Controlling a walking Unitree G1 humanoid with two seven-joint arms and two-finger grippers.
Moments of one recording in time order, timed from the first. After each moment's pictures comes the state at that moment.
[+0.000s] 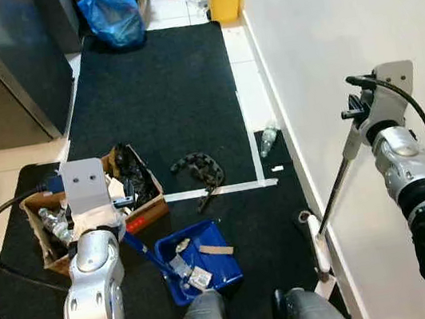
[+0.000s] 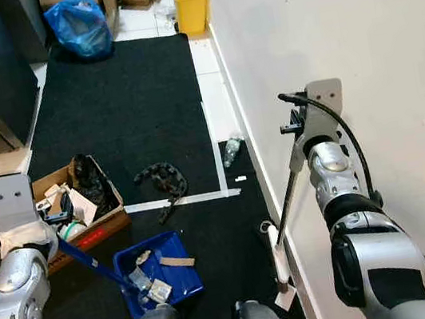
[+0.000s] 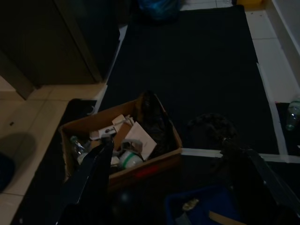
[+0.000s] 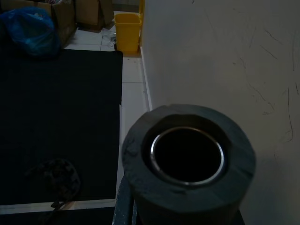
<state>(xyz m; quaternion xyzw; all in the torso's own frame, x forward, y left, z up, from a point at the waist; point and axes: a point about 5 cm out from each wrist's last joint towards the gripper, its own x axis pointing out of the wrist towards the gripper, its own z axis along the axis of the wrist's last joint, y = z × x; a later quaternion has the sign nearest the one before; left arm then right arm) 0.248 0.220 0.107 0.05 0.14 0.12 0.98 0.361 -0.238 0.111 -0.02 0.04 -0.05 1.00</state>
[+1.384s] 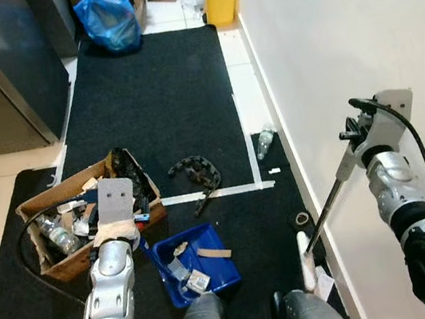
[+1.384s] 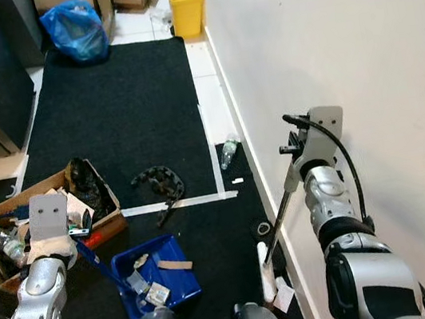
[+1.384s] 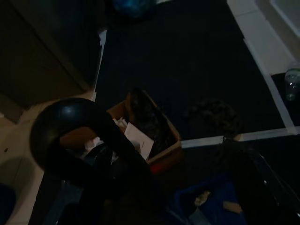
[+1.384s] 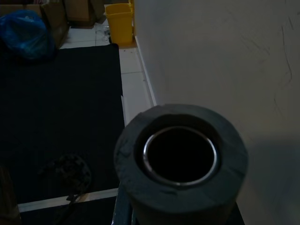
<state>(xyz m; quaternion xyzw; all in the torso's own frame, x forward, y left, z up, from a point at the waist) 0.261 0.221 0.052 0.13 0.16 0.06 0.98 0.335 -0.231 0.069 0.05 0.07 -0.06 0.99</state>
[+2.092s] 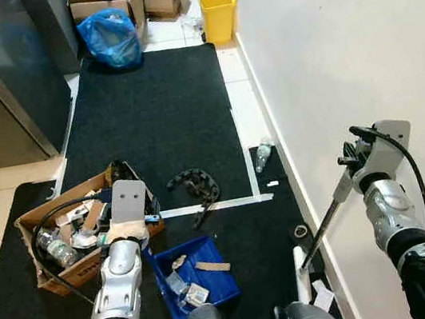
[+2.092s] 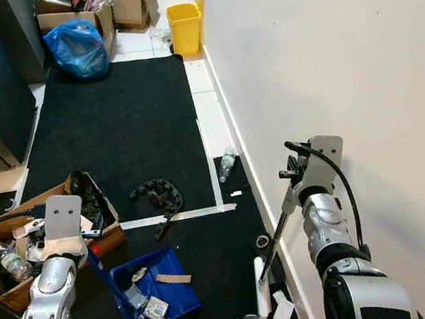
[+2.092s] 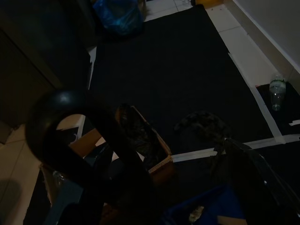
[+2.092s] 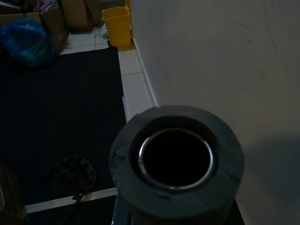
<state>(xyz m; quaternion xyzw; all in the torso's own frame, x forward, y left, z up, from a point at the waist) 0.265 0.216 0.033 0.14 0.16 0.04 0.98 0.308 -0.224 0.032 0.08 0.12 -0.07 0.99</state>
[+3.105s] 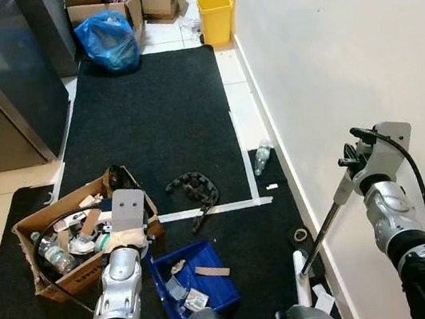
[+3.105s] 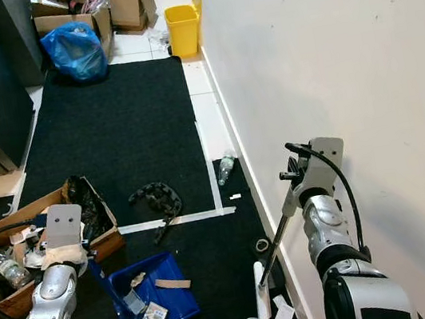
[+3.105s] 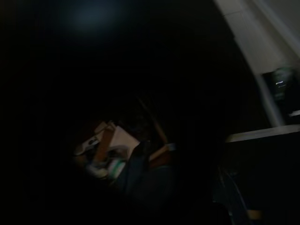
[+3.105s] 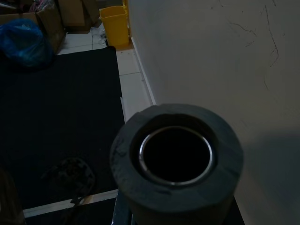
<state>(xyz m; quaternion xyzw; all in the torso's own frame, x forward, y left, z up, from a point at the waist) 0.260 0.222 0.017 0.13 0.19 0.05 0.97 0.307 -0.225 0.031 0.08 0.12 -0.07 0.99</state>
